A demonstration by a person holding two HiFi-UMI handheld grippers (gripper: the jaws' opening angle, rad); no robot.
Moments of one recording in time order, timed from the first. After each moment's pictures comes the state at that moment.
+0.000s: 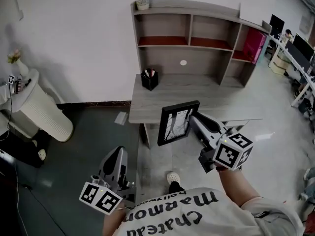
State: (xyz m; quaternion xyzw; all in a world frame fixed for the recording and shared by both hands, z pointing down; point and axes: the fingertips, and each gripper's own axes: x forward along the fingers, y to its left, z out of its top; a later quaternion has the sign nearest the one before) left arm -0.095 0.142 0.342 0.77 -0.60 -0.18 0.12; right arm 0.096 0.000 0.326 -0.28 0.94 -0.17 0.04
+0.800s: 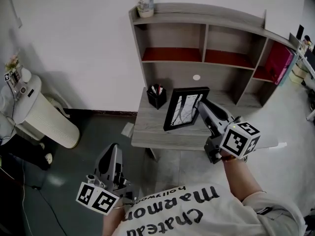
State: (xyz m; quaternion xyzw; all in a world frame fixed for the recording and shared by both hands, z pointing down) left arm -0.130 -0.011 0.301 0.73 -0.65 -0.18 0.07; right arm 0.074 -0.212 0.297 -0.27 0.94 -0.19 0.08
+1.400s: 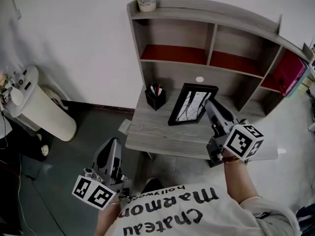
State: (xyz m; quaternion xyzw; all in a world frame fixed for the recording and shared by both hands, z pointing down) left arm -0.131 -0.074 0.314 0.72 -0.66 -0.18 0.10; right arm 0.085 -0.285 0.314 -0.28 0.93 -0.22 0.09
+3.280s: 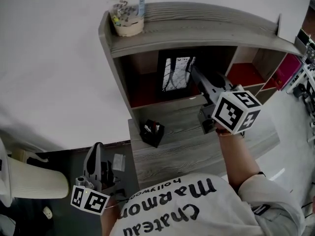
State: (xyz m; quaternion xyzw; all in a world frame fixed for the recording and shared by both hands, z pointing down) left arm -0.326 -0.312 0.323 0.78 -0.57 -0.21 0.12; right arm -0.049 -0.495 0.231 -0.44 0.89 -0.07 0.09
